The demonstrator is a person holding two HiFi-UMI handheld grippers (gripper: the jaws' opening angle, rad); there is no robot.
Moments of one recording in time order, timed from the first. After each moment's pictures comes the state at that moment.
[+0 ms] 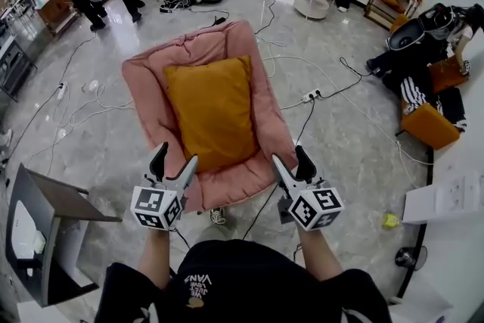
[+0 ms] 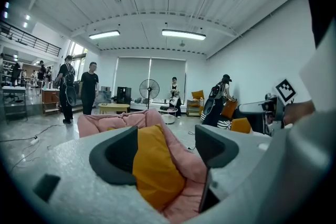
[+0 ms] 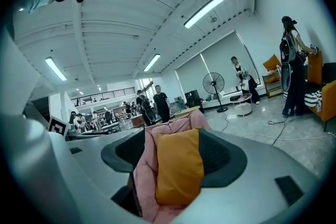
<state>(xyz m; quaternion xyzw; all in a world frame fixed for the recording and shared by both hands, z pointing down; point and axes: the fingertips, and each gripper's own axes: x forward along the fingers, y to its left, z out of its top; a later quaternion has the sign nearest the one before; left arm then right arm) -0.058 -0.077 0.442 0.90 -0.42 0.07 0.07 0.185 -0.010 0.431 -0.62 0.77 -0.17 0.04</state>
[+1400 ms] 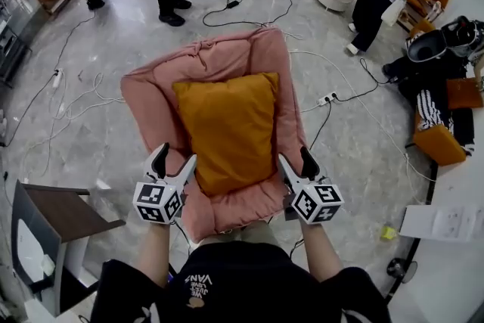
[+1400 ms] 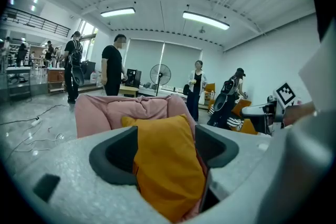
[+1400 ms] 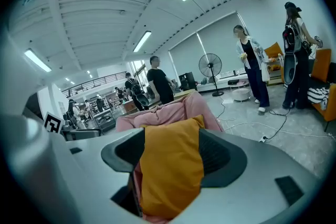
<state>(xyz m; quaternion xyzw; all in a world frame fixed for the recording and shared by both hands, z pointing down) -0.093 -0.280 0.524 0.87 -0.44 0.11 0.17 0.185 -0.221 0.508 -0.62 0.74 -0.24 -0.04</state>
